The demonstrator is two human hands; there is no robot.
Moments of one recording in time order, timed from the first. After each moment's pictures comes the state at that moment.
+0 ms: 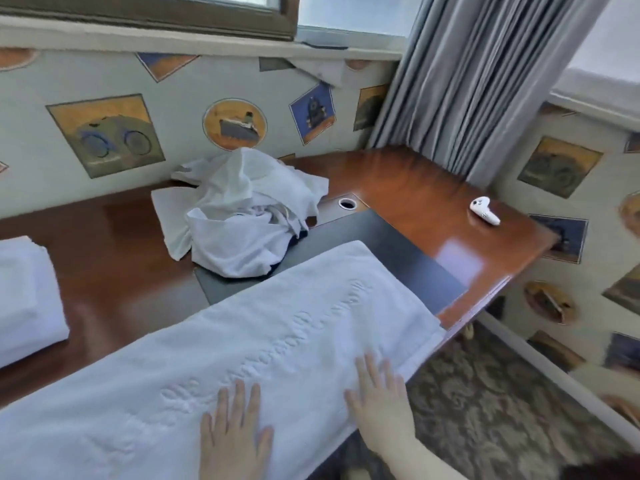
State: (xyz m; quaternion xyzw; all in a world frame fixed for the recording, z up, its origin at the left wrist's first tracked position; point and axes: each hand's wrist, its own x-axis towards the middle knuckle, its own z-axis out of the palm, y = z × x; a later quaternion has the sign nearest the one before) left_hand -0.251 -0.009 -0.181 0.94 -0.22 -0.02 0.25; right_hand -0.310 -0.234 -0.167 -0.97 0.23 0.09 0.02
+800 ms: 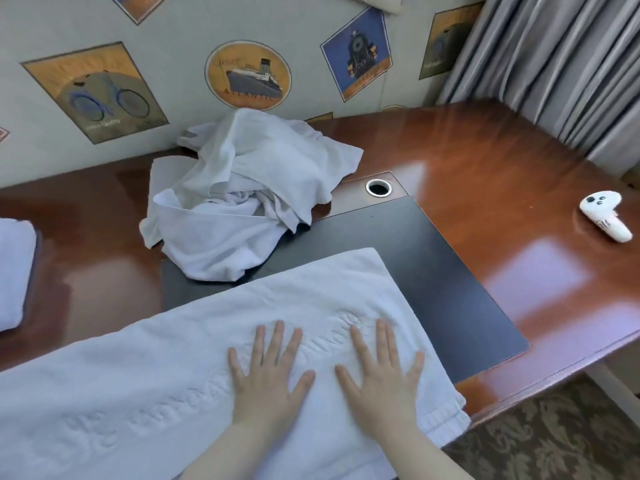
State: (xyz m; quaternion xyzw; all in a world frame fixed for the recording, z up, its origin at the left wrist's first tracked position) left_hand -0.150 -0.200 -0.213 0.98 -0.10 -0.14 0.06; right_hand -0.191 -0.394 -0.216 -0.98 0.16 0.10 0.09
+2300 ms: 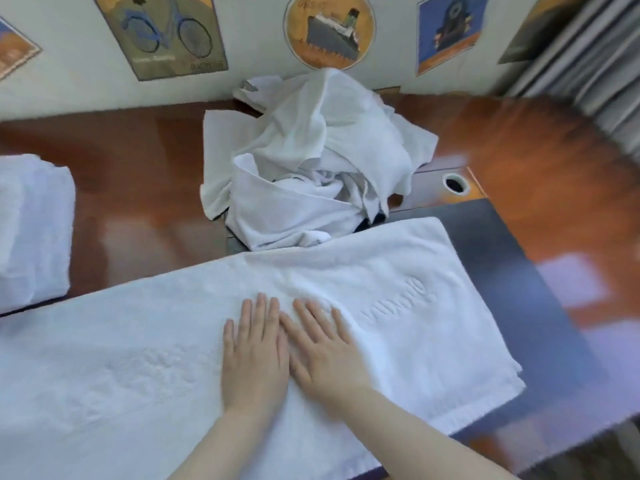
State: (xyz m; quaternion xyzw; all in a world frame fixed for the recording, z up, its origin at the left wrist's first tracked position) left_hand -0.092 -0.079 -0.196 0.99 -0.04 -0.06 0.15; right_hand -0.096 -0.212 -0.206 -0.98 -0.14 0.10 0.10
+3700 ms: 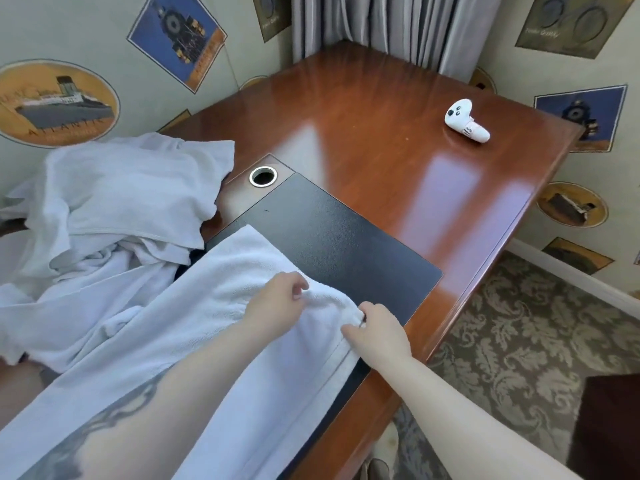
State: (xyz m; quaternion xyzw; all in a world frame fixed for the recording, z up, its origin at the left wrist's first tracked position) left_hand -0.030 -0.360 -0.143 0.90 -0.27 -0.25 0.23; right_hand -0.176 -0.475 -0.163 -0.83 0.40 0.10 0.38
